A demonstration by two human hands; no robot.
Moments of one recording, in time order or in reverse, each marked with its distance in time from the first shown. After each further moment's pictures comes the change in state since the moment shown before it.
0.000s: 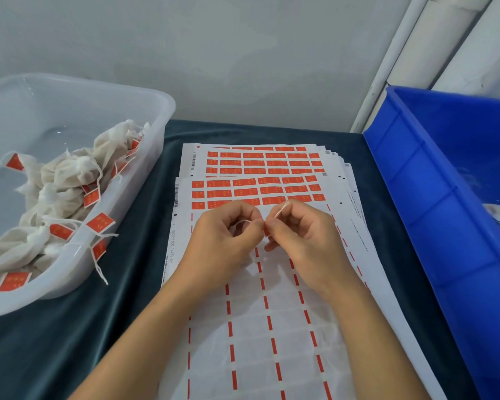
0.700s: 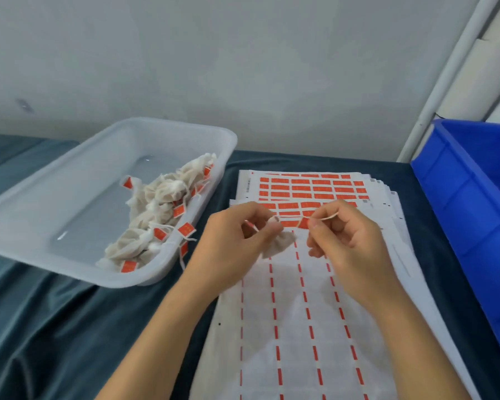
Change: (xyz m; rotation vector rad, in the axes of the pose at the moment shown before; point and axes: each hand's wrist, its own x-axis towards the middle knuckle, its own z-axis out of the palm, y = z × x) left_hand -0.027 0.050 -0.062 0.381 0.135 0.025; right_hand -0.009 -0.046 0.008 -0.031 0.041 -0.147
